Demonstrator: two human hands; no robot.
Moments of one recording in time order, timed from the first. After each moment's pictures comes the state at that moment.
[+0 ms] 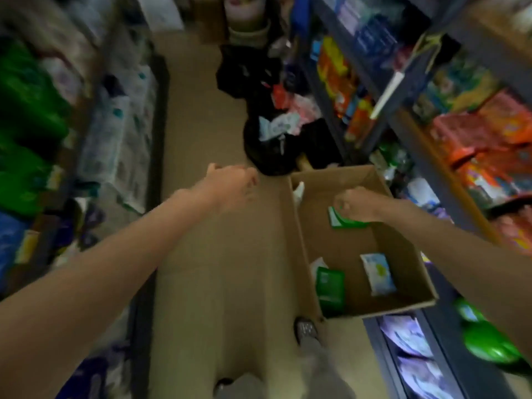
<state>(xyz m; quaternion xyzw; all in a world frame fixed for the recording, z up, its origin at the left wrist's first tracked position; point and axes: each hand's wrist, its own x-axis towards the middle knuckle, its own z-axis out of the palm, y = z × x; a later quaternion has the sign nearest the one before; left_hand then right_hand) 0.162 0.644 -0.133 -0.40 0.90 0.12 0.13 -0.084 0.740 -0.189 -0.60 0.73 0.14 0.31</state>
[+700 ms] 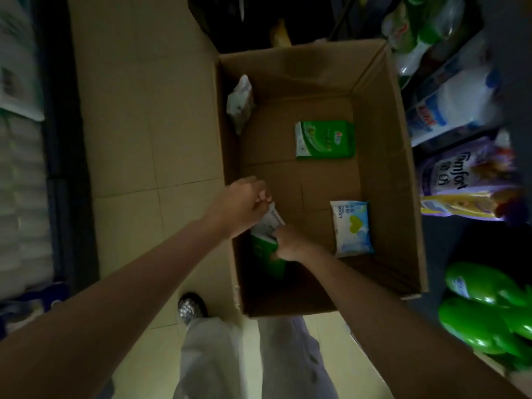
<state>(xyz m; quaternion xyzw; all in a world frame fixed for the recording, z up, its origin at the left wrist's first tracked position) -0.014 0.707 -0.424 -0.40 0.84 0.35 0.10 -0.120 0.802 -0.504 -0.46 0.66 0.13 0.58</state>
